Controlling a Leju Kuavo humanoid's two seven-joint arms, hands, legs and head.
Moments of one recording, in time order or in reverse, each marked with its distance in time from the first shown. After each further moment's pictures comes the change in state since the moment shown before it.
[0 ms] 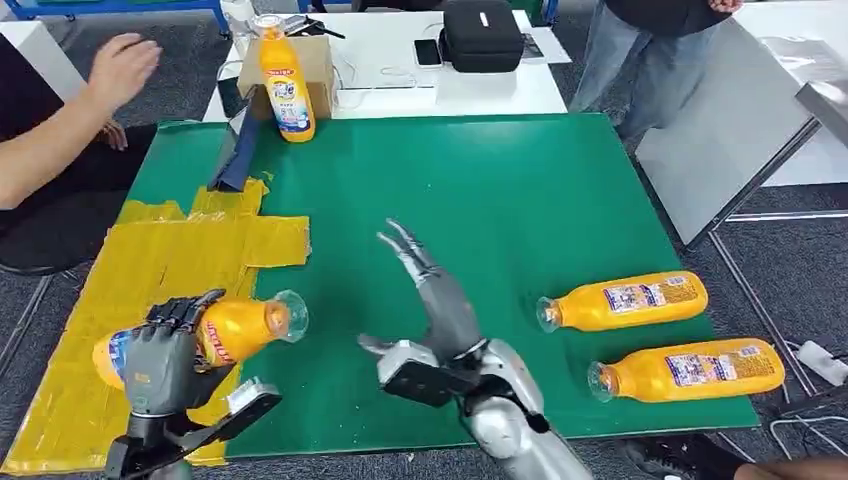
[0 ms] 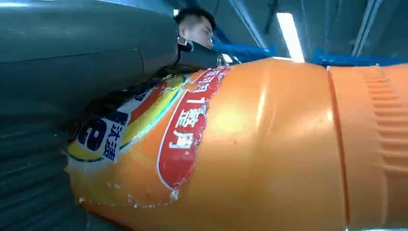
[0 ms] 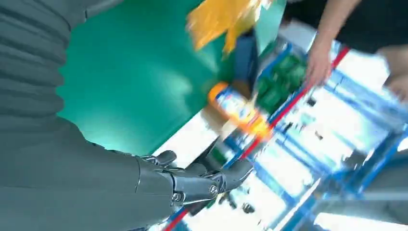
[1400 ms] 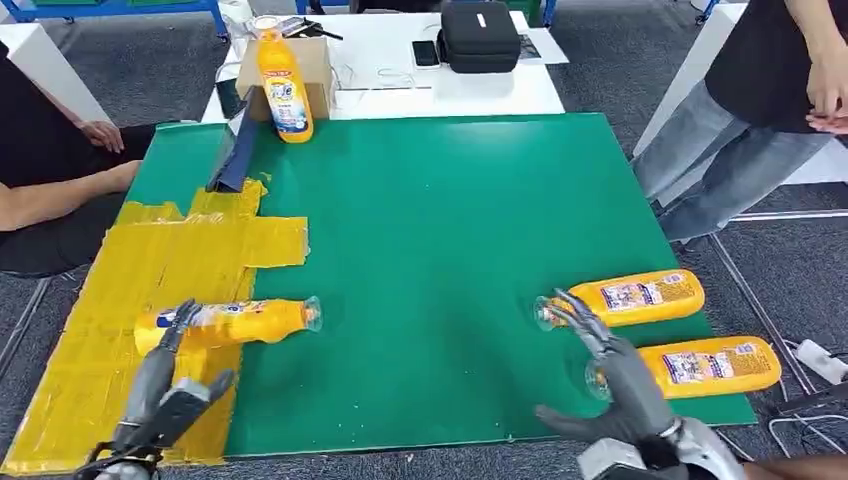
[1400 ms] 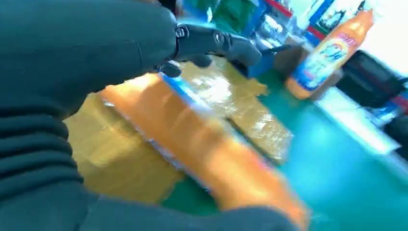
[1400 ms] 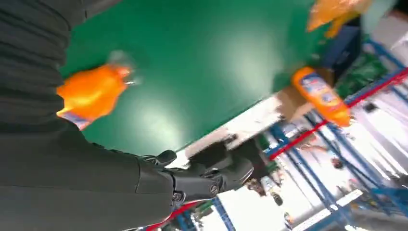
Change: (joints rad) left arm -0.008 0.121 0.162 0.187 0.767 -0.543 -0.261; right arm 0.434 -0.448 -0.417 -0.422 -0.062 0.216 -0.117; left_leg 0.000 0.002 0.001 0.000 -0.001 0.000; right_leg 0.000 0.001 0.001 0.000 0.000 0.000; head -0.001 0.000
